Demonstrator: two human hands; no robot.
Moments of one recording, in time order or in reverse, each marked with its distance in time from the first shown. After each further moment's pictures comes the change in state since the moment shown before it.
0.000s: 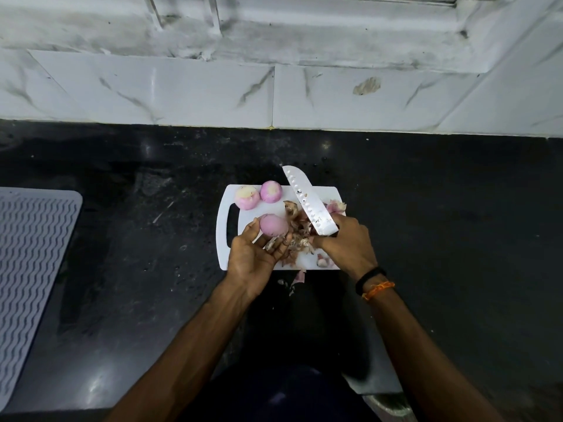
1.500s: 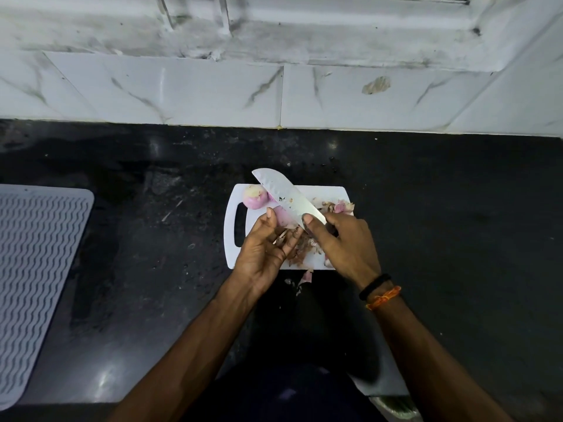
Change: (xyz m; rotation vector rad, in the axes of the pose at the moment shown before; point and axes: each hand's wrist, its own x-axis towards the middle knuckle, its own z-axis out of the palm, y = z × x) left_hand -0.014 0.007 0.011 -0.019 -0.203 0.044; right_hand -0.019 -0.022 0.005 0.020 0.075 -0.338
